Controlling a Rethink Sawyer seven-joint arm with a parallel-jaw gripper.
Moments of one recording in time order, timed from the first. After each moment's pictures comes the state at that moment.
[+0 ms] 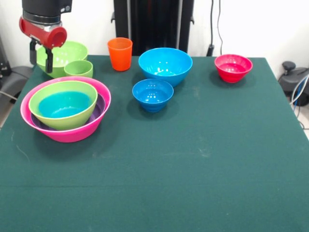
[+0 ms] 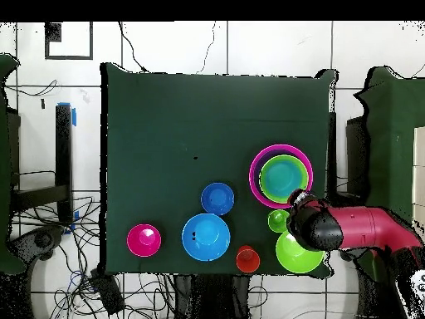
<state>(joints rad) -0.95 -0.77 0.42 1.82 -0.90 0.49 2.50</state>
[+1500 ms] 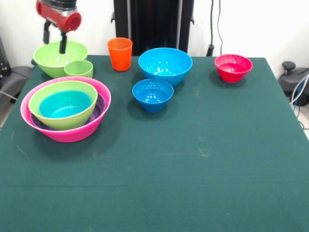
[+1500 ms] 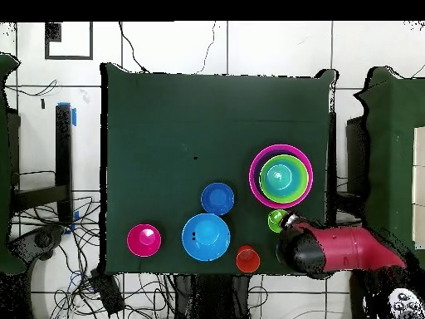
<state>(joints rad) -0.72 -0.88 0.16 1.99 -0.86 0.44 2.51</state>
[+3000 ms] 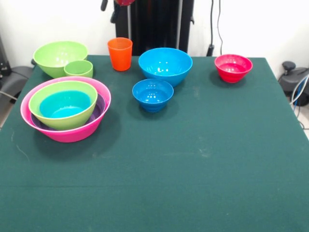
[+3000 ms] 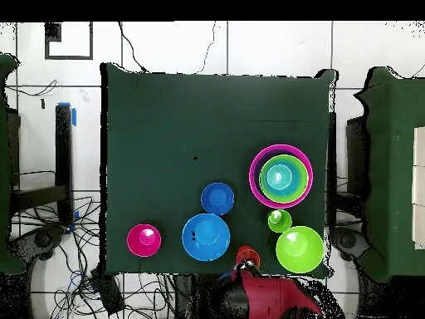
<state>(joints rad) -0.21 -0.78 -0.39 2.12 -0.60 0.26 2.77</state>
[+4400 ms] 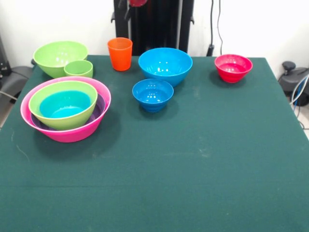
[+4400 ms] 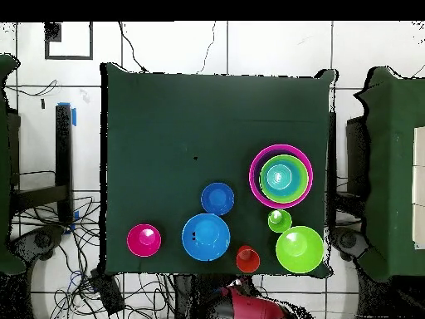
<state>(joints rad) -0.12 -0.61 -0.48 2.26 -0.34 0.10 2.77</state>
